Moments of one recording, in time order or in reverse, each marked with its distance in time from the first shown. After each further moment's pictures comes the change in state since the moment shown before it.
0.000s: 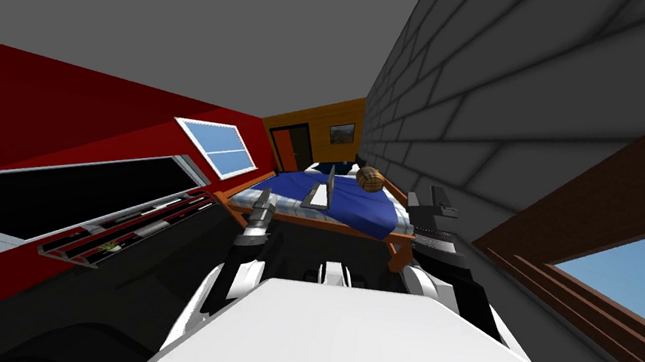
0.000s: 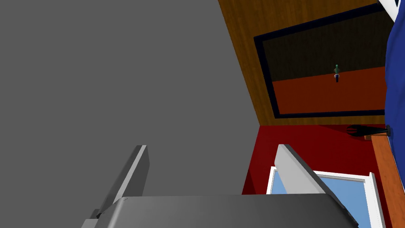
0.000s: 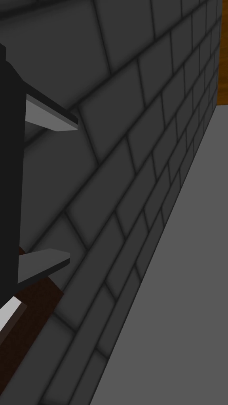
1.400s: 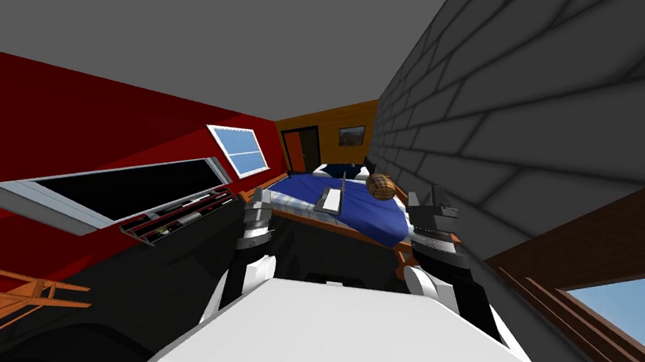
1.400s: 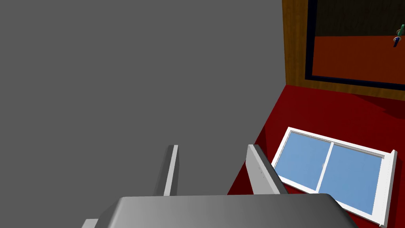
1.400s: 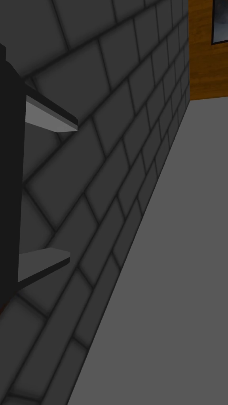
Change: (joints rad) left arm -0.028 -0.225 -0.028 0.030 0.031 -0.185 -0.009; right arm 0.000 0.000 0.000 0.000 0.000 0.000 0.000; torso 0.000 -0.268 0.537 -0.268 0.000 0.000
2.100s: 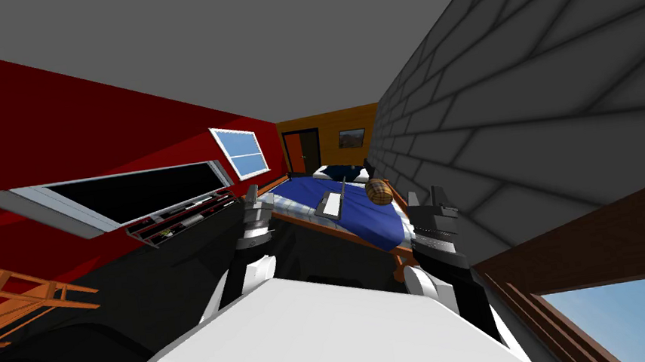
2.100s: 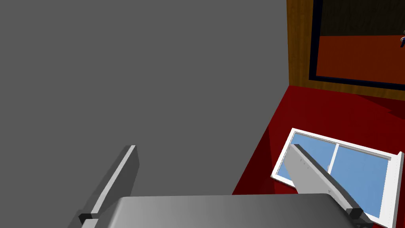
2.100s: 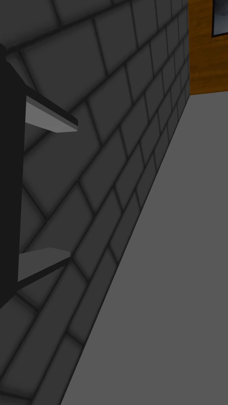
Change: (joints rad) left arm 0.000 0.000 0.000 0.000 0.000 0.000 0.000; right arm 0.000 0.000 0.000 0.000 0.000 0.000 0.000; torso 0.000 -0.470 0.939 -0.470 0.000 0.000
